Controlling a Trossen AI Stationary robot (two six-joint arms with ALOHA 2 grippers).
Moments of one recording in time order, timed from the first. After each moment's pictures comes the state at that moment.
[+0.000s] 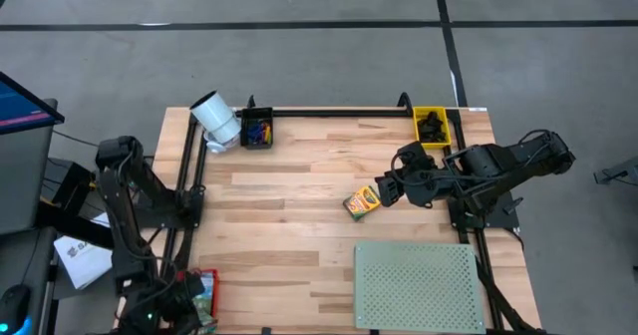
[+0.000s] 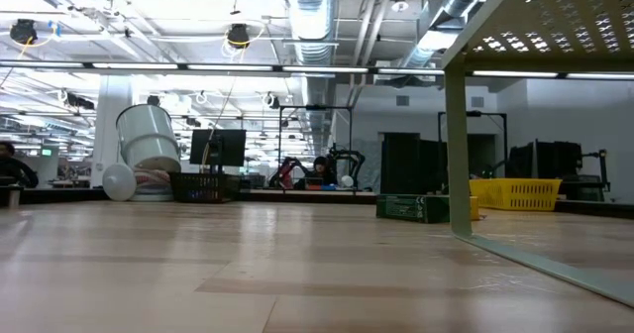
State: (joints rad) left arm -1.34 1.38 0.89 -0.41 -0.38 -1.96; right arm 0.34 1.32 1.52 -1.14 0.60 1.23
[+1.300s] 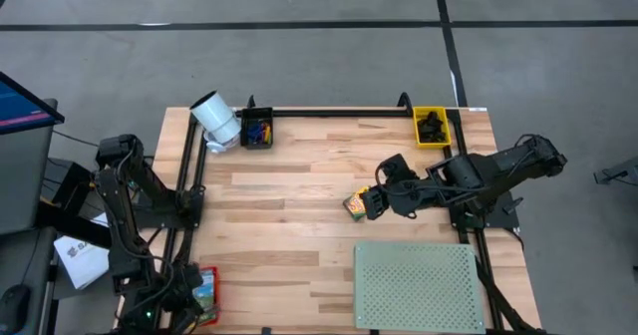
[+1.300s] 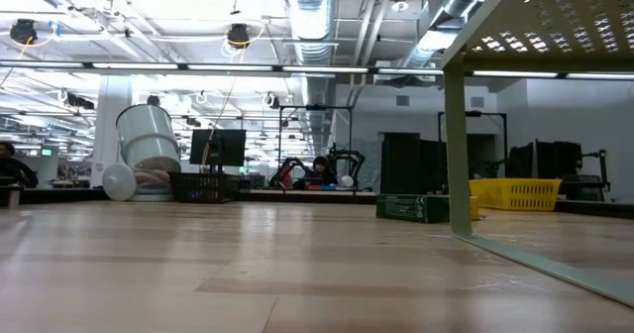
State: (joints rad) left arm -1.37 1.36 0.89 -0.56 -0.46 -1.93; right arm 0.36 1.40 1.51 -1.01 0.49 1.27
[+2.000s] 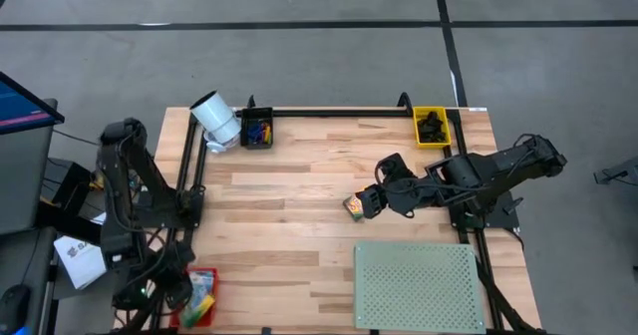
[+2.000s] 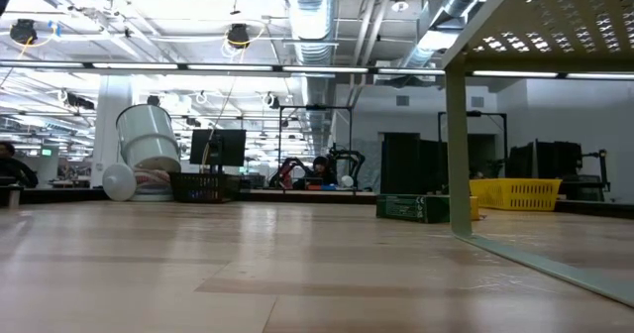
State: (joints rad) left arm -1.37 1.17 0.89 -0.86 -0.34 -2.05; right arm 0.35 1.41 1.52 -0.95 0.50 1.26
